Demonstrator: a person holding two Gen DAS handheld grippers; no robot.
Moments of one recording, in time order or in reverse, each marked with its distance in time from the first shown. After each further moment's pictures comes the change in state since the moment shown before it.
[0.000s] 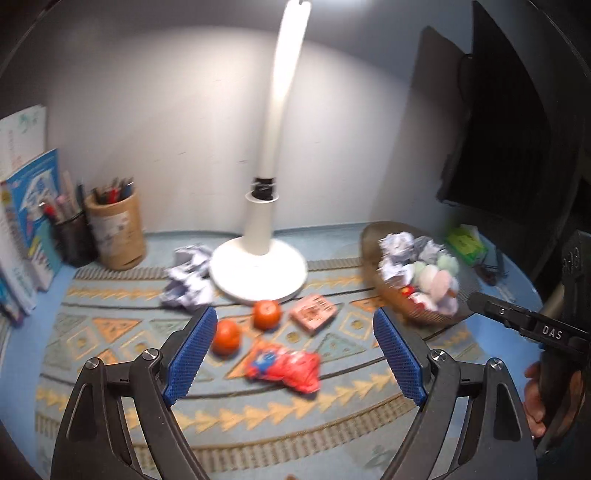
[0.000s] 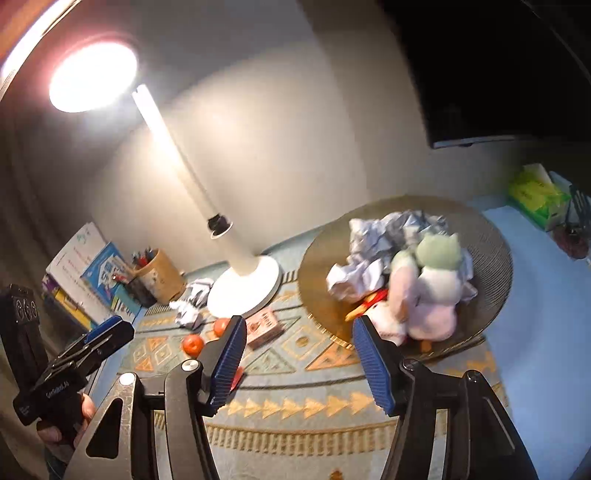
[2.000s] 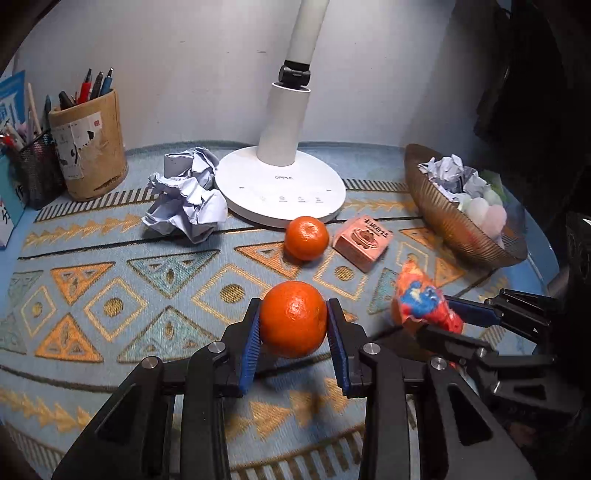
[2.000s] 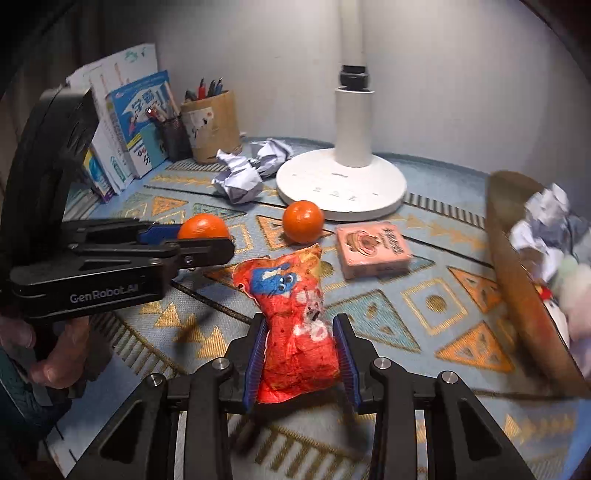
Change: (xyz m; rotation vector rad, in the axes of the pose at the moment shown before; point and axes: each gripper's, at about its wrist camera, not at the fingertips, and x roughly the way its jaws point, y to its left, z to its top) left arm 0.088 0.038 -0.042 0.004 0.237 -0.091; right arm 0.131 0.091 -0.062 -0.410 0.268 0.033
